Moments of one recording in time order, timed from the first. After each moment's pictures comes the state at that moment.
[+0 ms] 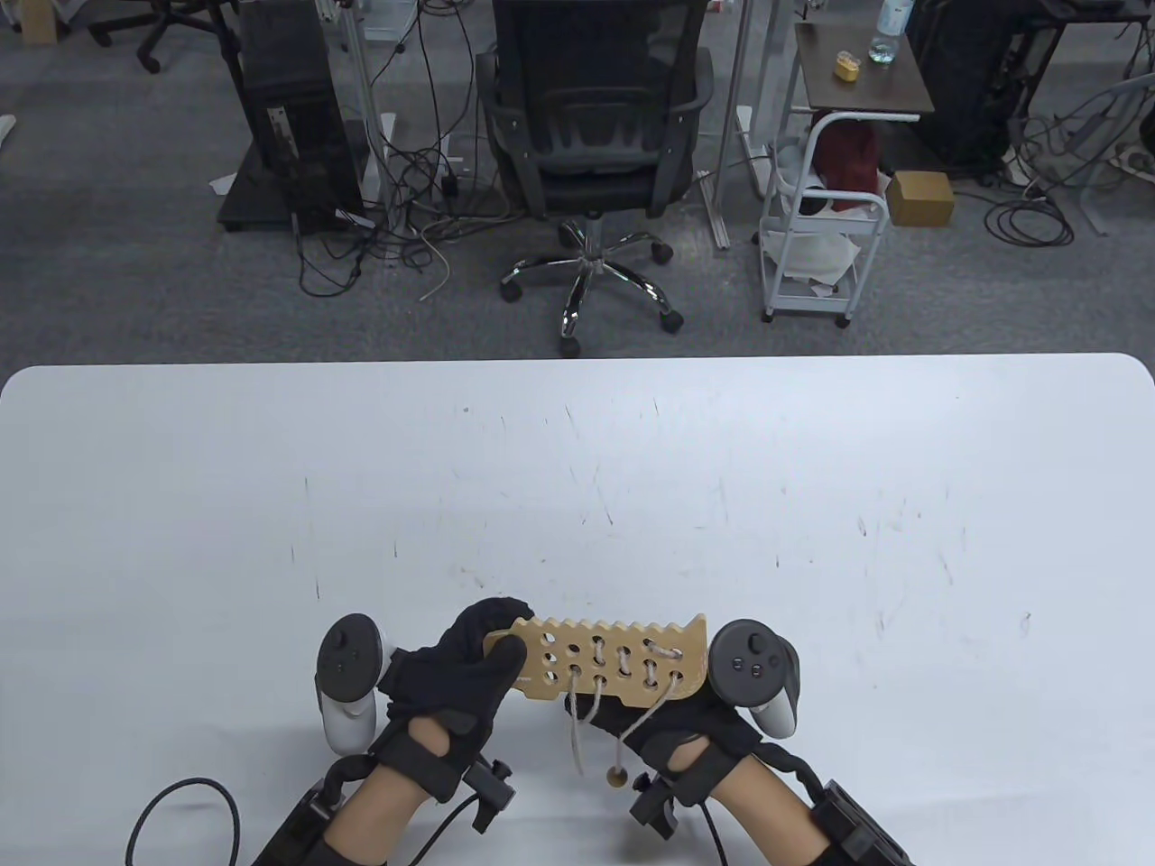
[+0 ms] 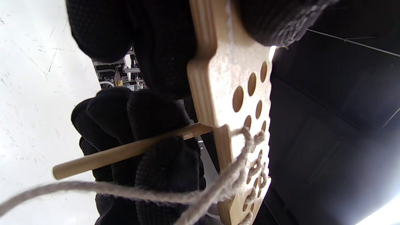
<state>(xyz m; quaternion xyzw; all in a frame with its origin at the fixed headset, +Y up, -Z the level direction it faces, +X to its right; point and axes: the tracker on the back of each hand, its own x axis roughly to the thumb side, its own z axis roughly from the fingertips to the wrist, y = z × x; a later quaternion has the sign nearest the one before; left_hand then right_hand) -0.182 -0.704 -0.293 -0.04 -0.21 0.67 0.71 0.081 -0.717 -0.294 0.26 0.02 0.79 0.56</state>
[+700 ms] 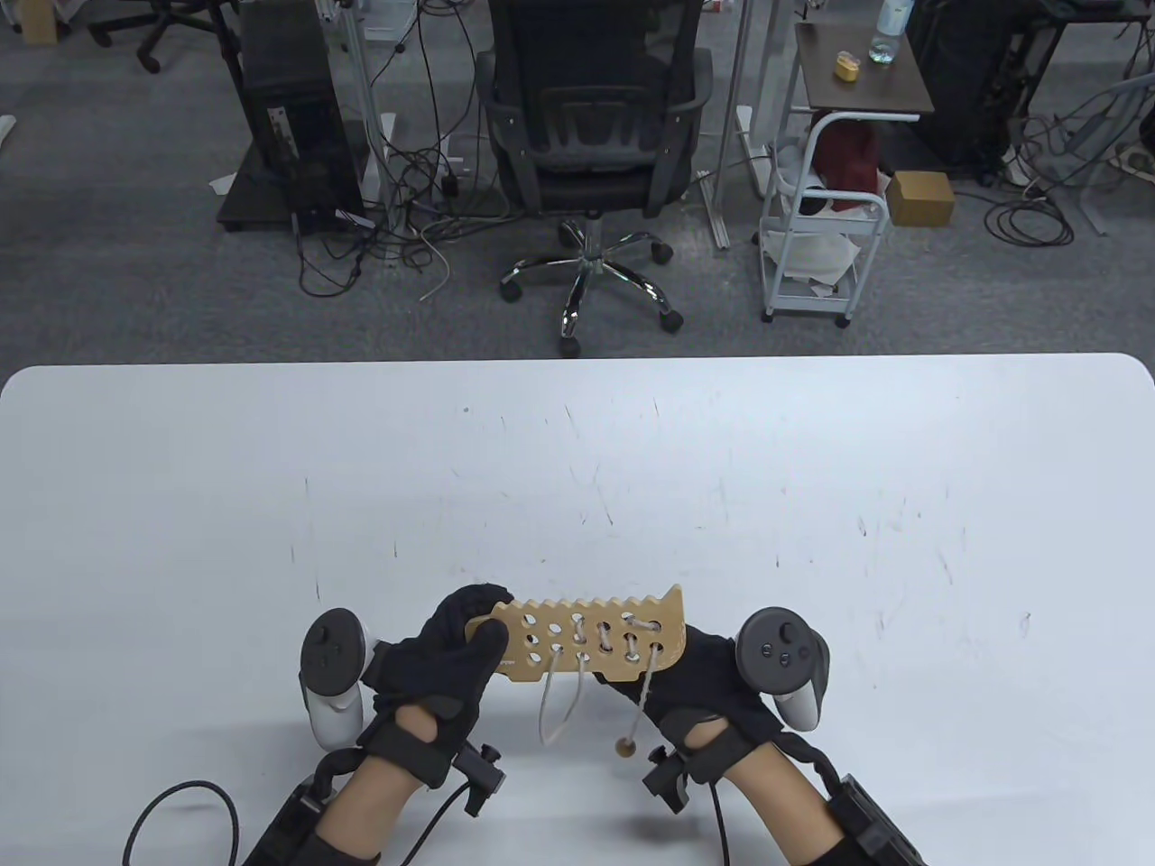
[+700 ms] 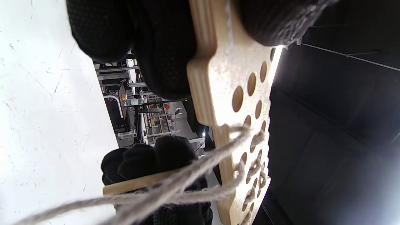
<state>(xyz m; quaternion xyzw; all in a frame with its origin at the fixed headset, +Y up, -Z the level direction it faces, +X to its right) -0.196 -0.704 -0.299 -0.02 -0.17 0.68 0.71 0.108 -0.708 -0.306 0.21 -0.03 0.80 0.56</state>
